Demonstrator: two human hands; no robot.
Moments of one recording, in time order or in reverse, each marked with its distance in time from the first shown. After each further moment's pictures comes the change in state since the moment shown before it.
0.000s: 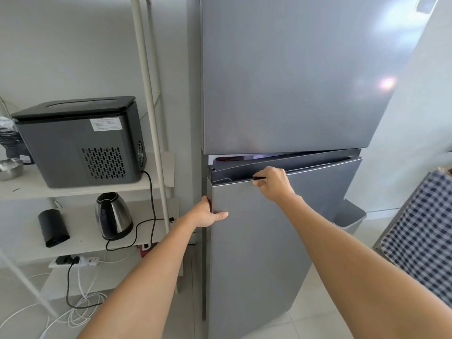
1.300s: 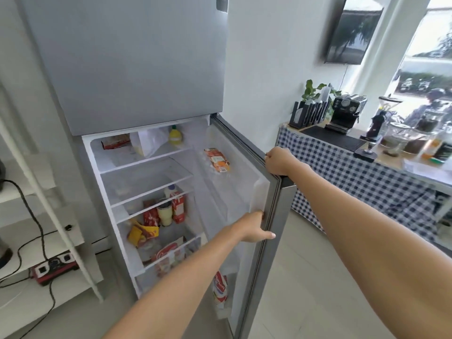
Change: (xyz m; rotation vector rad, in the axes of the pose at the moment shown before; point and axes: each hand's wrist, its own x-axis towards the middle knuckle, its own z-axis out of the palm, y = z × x) left_hand -0.209 0.177 0.301 0.383 -0.513 0.603; right_hand -0.258 0.118 -0.219 -0.235 0.059 0.639
